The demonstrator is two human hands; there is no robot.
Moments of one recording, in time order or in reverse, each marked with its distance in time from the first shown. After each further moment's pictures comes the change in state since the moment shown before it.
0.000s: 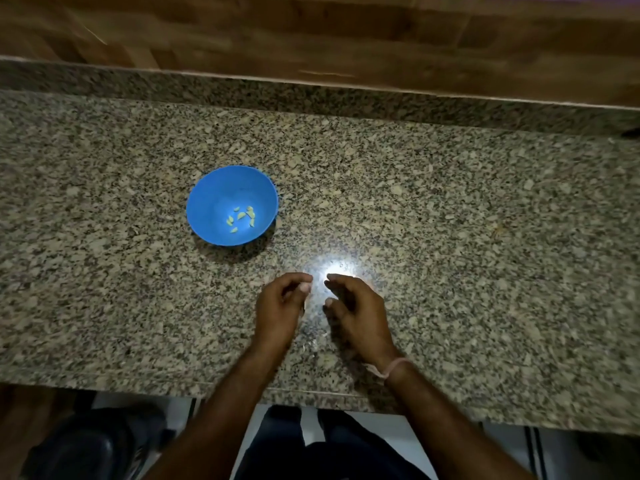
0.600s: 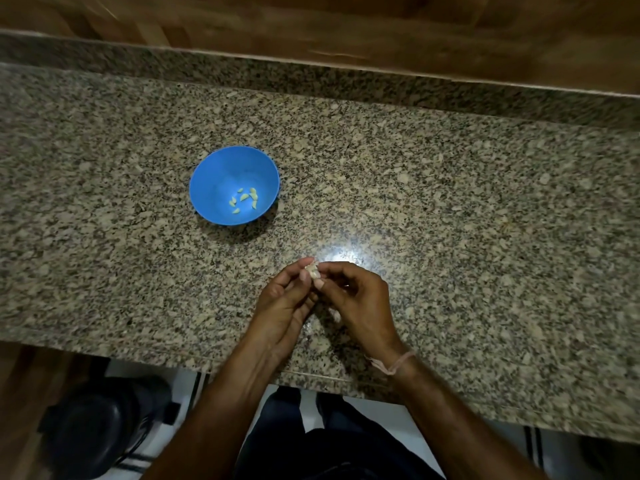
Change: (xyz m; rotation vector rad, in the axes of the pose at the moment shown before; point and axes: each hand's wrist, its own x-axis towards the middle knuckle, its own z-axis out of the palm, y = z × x) left_hand -0.037 0.038 0.010 -0.845 -0.102 -0.371; right_hand -0.009 -0.038 -0.018 0.308 -0.059 0.045
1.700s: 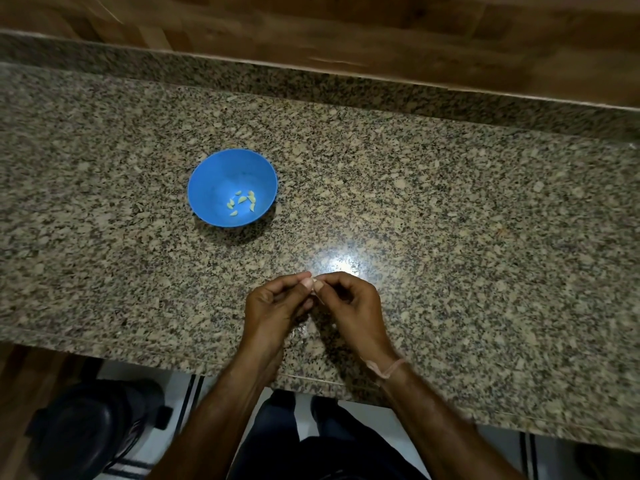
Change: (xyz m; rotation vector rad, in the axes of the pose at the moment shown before) left_hand -0.011 -0.005 -0.002 0.291 0.162 0.146; right_hand -0.006 0.007 0.002 -0.010 -0.013 0.016
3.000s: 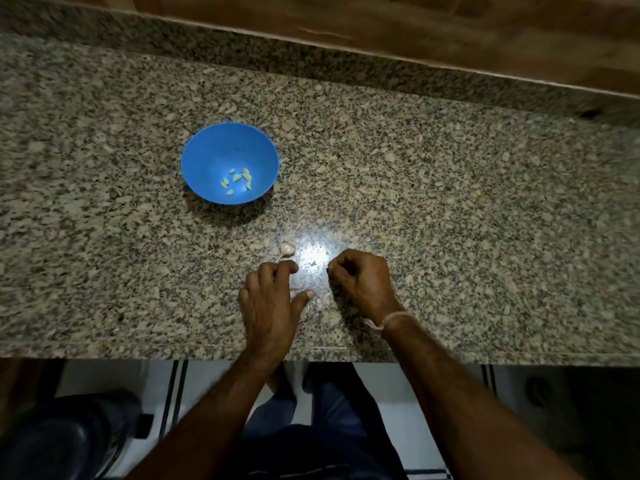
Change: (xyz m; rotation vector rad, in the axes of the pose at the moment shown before) left_hand 0.026 -0.053 -0.070 1.288 0.084 0.616; right_hand 0.011 0.033 0.007 -0.642 0.110 -0.021
